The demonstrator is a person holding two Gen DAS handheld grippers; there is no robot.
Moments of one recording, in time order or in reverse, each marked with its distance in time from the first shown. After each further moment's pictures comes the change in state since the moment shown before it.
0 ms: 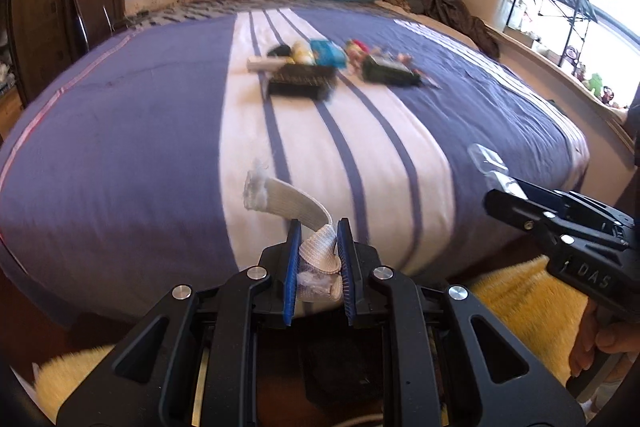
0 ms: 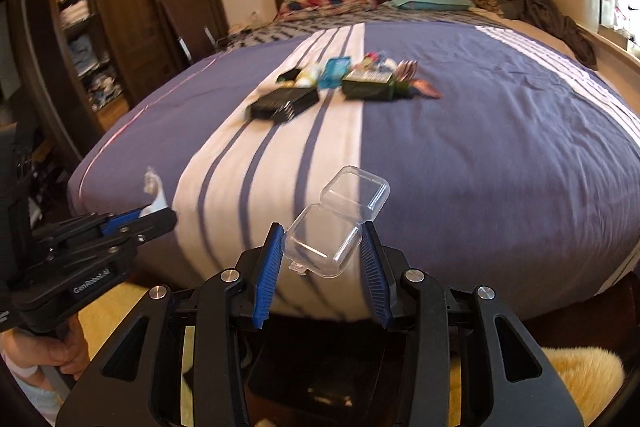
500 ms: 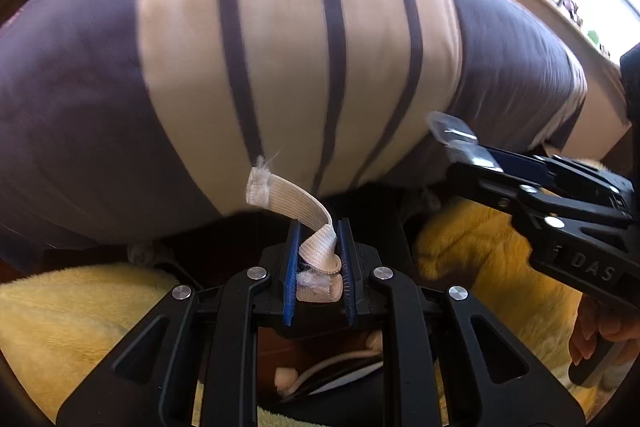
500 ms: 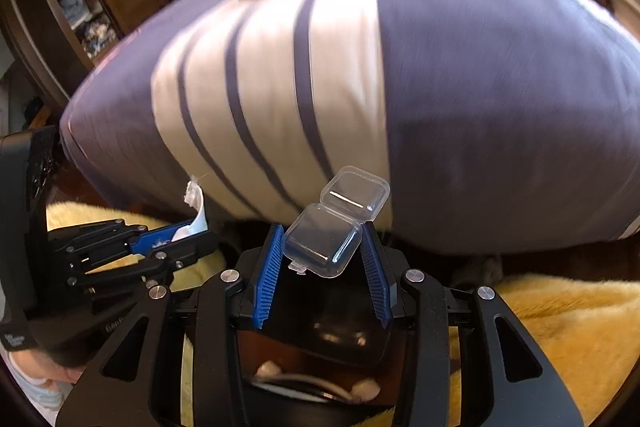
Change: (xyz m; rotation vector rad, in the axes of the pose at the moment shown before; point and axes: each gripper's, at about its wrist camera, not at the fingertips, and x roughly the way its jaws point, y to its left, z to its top) left arm 0.073 -0.011 -0.084 0.006 0.291 -0.085; right arm 0.061 -0.005 -0.071 0.041 0.281 0.043
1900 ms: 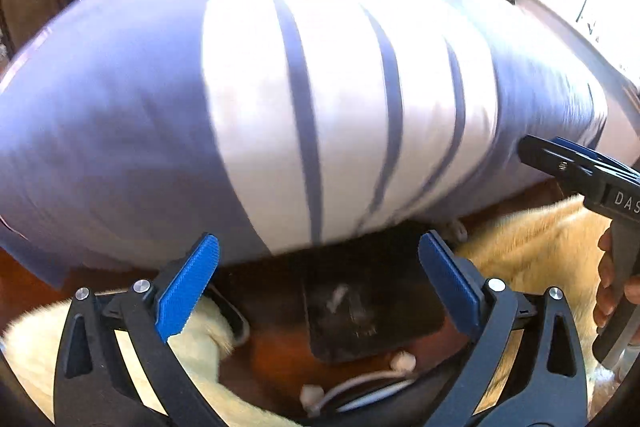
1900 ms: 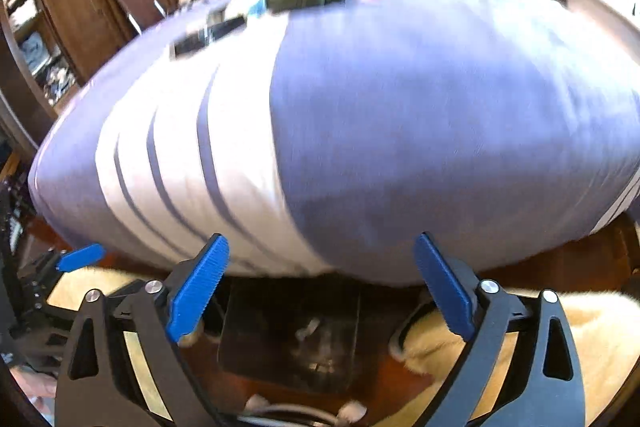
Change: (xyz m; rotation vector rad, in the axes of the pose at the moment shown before) left arm -0.039 0.025 0.030 -0.022 -0.122 0.118; right arm -0.055 -0.036 0.050 0.099 -0.201 -0.147
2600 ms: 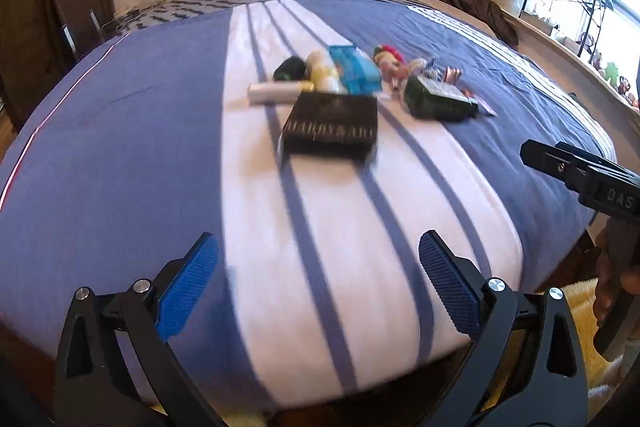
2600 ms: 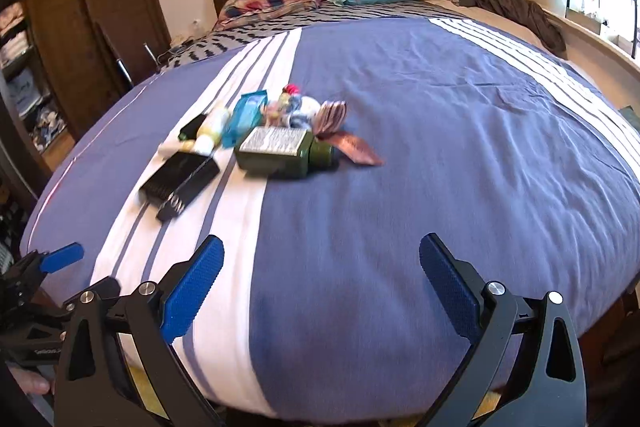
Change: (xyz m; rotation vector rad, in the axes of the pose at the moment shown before) left arm 0.016 0.010 0.143 0.059 -0.121 0.012; right arm 0.041 -0.008 0.122 0.017 -0.087 -0.003
